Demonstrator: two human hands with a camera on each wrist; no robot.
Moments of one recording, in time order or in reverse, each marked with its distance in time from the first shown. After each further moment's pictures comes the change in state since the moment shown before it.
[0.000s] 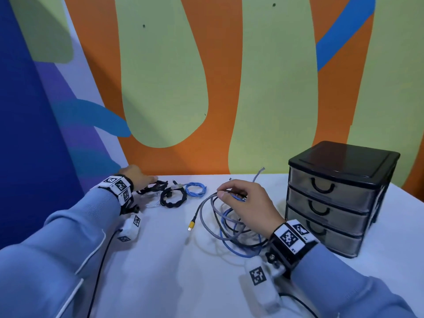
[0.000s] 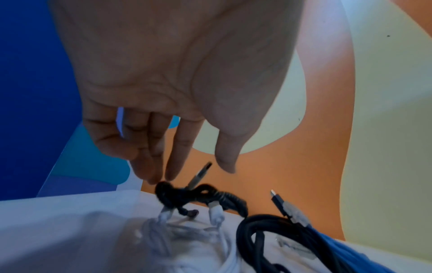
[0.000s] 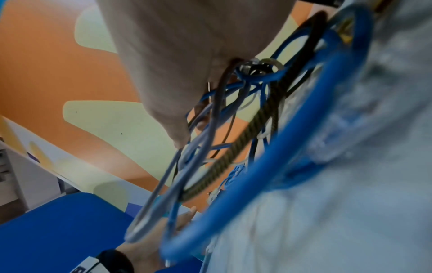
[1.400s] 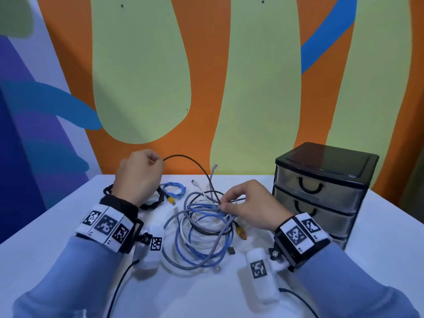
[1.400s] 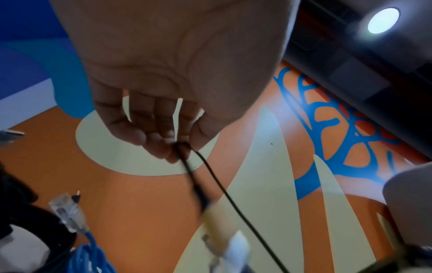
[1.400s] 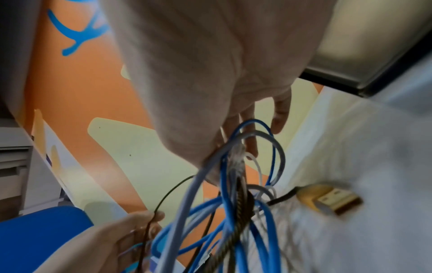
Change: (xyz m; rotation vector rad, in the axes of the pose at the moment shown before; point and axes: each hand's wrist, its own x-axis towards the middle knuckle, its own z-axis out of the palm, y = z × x) left_hand -0.109 0.086 0.013 -0.571 0.354 0.347; right_hand 0.005 0.001 -0.041 -0.253 -0.153 0.134
